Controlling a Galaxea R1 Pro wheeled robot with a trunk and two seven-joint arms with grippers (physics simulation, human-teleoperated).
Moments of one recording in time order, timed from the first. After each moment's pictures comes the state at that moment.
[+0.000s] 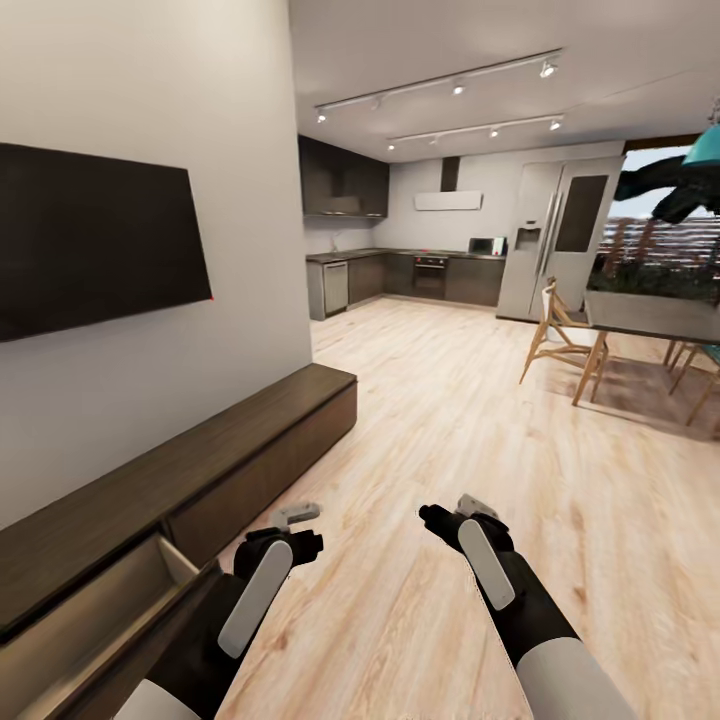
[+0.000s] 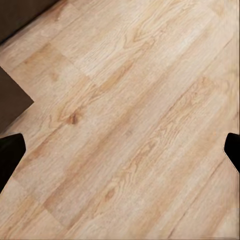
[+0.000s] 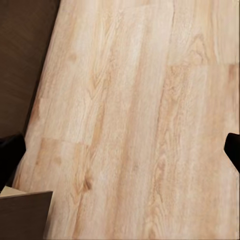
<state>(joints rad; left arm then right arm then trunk) -0.47 -0.09 -0.35 -1.24 0.75 0.76 0.77 -0.57 0.08 0.09 -0.99 -0.71 0.54 -0.49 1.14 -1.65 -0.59</state>
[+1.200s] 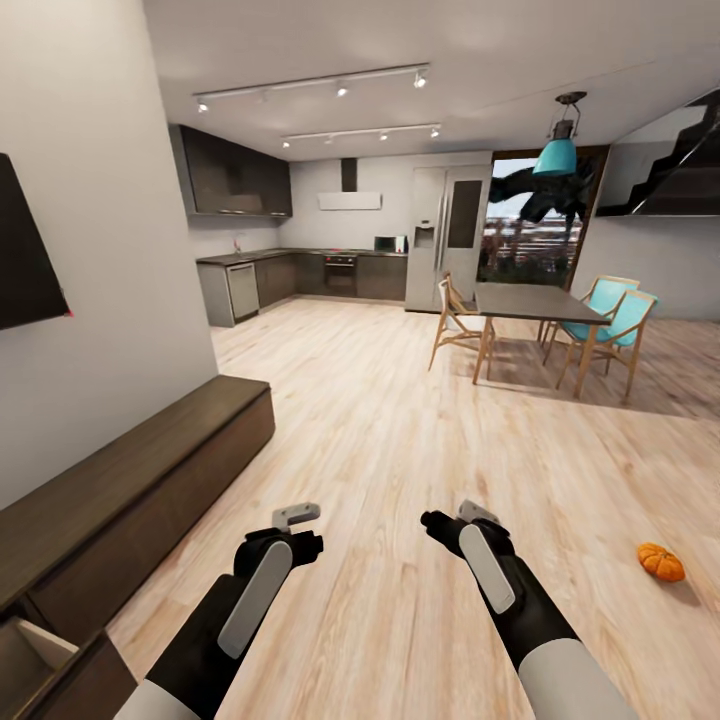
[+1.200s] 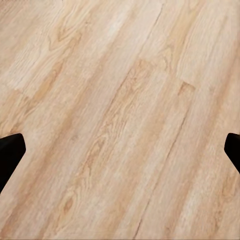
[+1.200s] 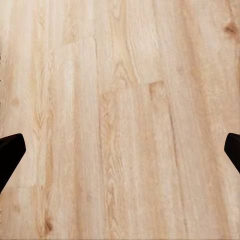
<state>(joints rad) -0.47 -0.09 -0.35 -1.24 0.75 0.76 0.77 -0.57 0.08 0.09 -0.95 -0.70 0.53 -0.47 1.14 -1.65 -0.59</state>
